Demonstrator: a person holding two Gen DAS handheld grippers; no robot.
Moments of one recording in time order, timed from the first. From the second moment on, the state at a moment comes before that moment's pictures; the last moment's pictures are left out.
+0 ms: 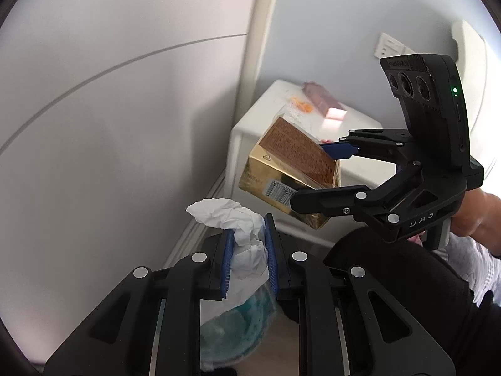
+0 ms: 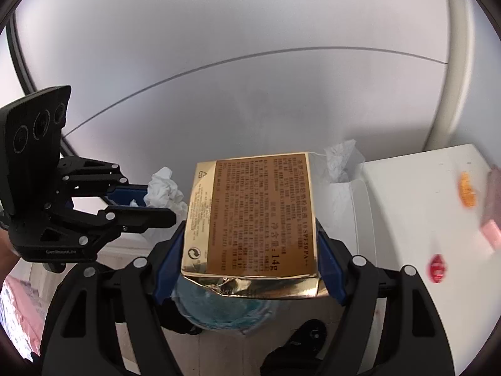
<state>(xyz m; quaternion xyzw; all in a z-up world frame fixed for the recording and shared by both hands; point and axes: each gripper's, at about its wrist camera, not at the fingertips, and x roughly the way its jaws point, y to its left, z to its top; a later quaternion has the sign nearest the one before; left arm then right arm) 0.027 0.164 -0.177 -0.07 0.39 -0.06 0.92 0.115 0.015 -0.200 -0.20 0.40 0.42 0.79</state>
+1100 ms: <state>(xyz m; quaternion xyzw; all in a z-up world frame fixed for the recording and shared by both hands) -0.019 0.216 -0.343 -0.18 0.49 0.00 0.85 0.086 0.081 -0.373 -0.29 0.51 0.45 0.67</state>
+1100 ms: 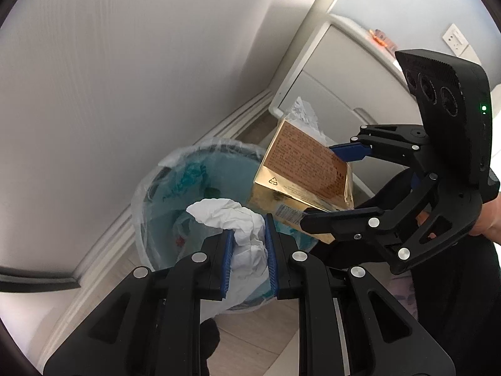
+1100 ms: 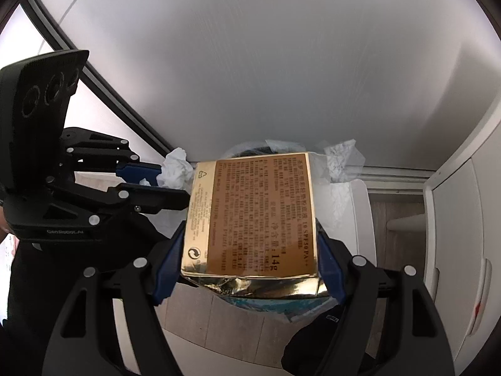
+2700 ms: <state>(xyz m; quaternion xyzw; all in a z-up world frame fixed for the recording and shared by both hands) -0.011 0.210 -0.341 -0.16 0.48 0.01 0.86 0.095 0.082 -0.327 -0.29 0.46 0.42 0.72</state>
